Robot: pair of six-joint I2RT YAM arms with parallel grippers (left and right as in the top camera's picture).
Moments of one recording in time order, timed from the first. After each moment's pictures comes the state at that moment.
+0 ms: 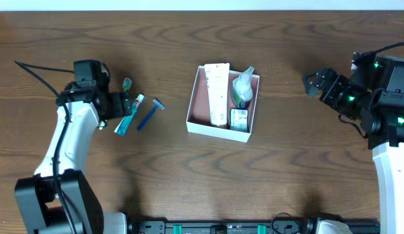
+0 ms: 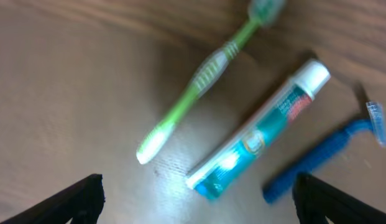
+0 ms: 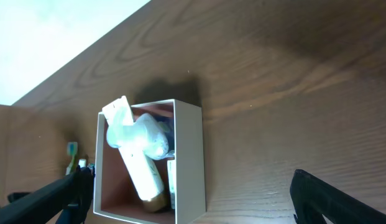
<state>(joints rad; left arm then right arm) 0.14 1.59 1.08 -0.71 -0.08 -0.07 -0.13 1.22 1.22 -0.84 -0.37 0.46</state>
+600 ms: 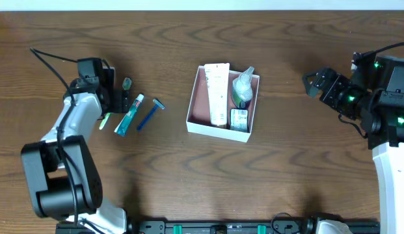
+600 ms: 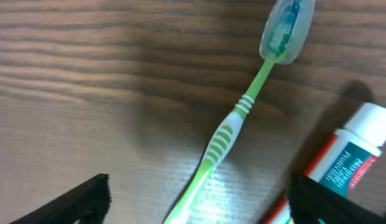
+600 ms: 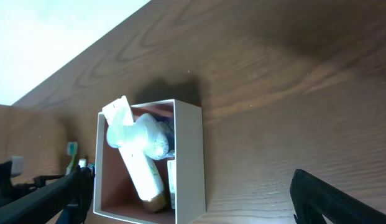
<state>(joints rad) 0.16 1.78 1.09 -0.48 -0.09 0.16 -0.13 1.22 1.22 -0.84 -0.37 0.46</state>
